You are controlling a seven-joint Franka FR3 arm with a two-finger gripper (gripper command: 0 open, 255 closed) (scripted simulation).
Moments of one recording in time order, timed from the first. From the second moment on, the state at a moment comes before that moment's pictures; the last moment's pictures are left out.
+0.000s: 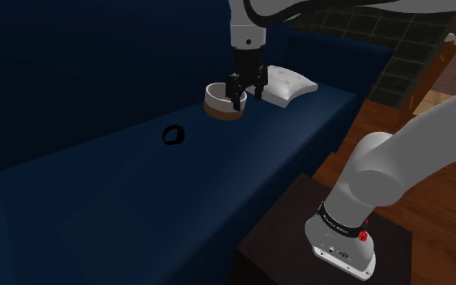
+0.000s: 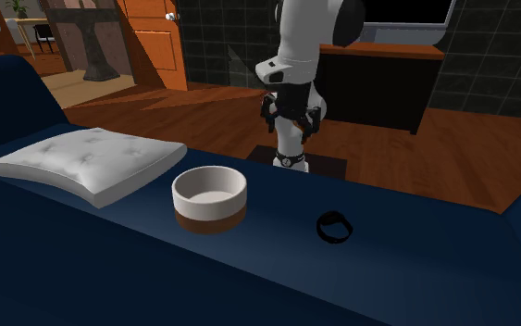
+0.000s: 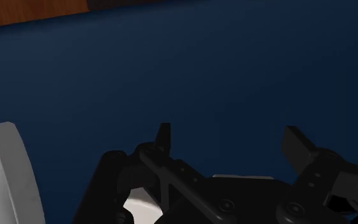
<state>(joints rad) 0.06 -0.47 0.13 -2.24 -0.01 1.63 0.32</state>
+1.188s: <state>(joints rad) 0.14 0.15 0.33 -1.73 -0.24 1.71 0.65</state>
